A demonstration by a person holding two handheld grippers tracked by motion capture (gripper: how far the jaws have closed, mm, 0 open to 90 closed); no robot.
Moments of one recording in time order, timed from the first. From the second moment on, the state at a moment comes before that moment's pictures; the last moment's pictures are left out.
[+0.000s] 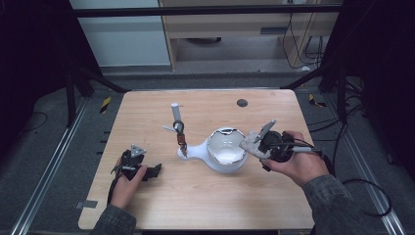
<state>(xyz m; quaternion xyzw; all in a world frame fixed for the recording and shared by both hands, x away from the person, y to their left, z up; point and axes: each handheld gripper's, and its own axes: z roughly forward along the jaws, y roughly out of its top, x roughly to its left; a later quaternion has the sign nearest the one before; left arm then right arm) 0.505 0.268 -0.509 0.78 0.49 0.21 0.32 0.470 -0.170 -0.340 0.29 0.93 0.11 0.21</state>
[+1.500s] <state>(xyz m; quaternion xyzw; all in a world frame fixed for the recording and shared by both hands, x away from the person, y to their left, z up) 0.505 0.268 -0.509 0.78 0.49 0.21 0.32 0.499 -0.104 -0.364 0.24 0.95 0.06 0.16</state>
